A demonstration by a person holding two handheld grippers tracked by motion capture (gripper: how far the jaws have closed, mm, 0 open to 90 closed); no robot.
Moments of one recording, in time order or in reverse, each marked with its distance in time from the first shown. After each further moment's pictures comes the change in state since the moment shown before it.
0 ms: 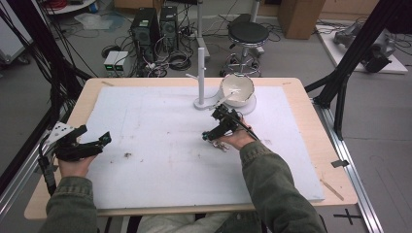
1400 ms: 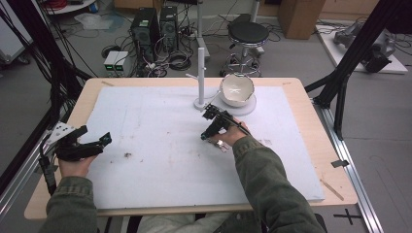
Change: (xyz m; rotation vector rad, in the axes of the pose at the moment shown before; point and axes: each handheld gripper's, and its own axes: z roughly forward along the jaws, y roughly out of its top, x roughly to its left) left arm 0.001 -0.002 0.002 0.018 0.000 -0.002; right arm -0.001 0.018 0.027 0.200 0.043 -0.025
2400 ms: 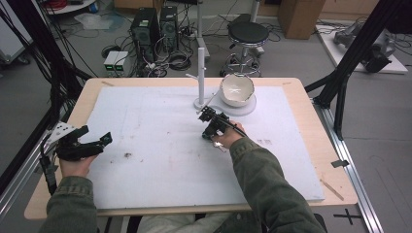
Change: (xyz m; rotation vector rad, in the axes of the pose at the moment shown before) left arm 0.001 -0.001 0.002 0.006 -0.016 -0.012; right arm 0.010 0.004 0.009 0.037 -0.058 0.017
